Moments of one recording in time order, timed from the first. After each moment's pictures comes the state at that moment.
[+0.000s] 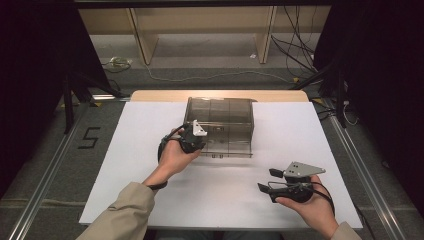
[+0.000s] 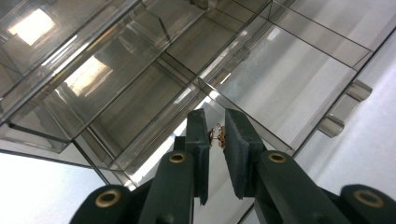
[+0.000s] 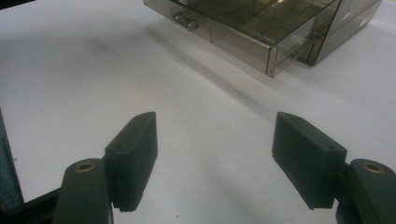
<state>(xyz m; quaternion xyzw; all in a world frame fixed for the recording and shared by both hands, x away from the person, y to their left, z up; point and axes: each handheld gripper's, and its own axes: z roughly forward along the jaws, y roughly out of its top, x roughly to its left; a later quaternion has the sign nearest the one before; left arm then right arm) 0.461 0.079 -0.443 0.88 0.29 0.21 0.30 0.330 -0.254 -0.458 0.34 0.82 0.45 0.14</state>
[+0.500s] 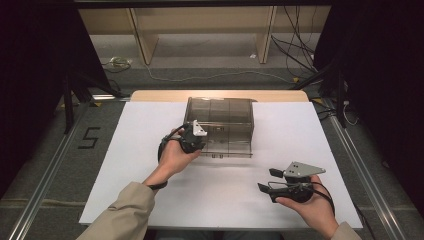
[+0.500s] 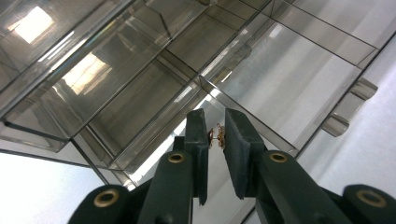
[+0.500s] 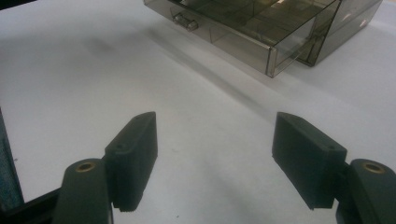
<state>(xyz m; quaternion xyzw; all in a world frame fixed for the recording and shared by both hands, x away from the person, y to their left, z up) 0.462 0.079 -0.444 0.88 0.30 0.21 0.30 0.330 -0.254 -0.458 0.34 0.82 0.45 0.14</state>
